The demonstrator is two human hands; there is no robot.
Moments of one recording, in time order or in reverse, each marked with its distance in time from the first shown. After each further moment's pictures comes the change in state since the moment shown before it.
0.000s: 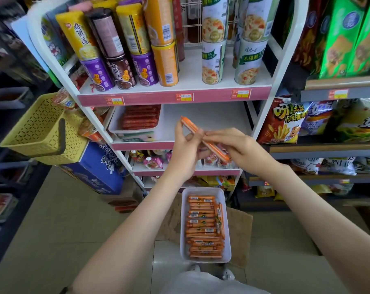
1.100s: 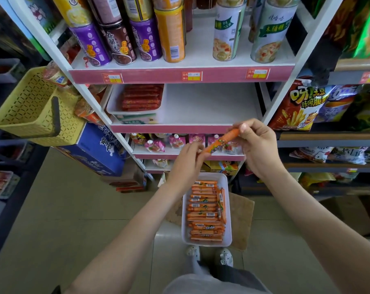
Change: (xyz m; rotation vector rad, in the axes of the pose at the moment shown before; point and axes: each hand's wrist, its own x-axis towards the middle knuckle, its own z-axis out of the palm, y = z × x) left_hand -0.001 -0.063 -0.060 1.094 -0.136 0.232; right_hand 0.000 0.004 0.035 0.963 0.517 0.555
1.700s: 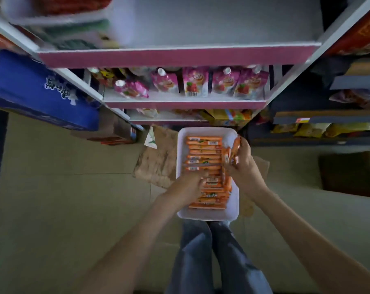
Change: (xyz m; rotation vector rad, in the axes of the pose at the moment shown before) left_hand -0.028 -0.174 0.156 0.196 -0.644 -0.295; right_hand -0.027 0.275 -0.084 -0.806 -0.040 0.496
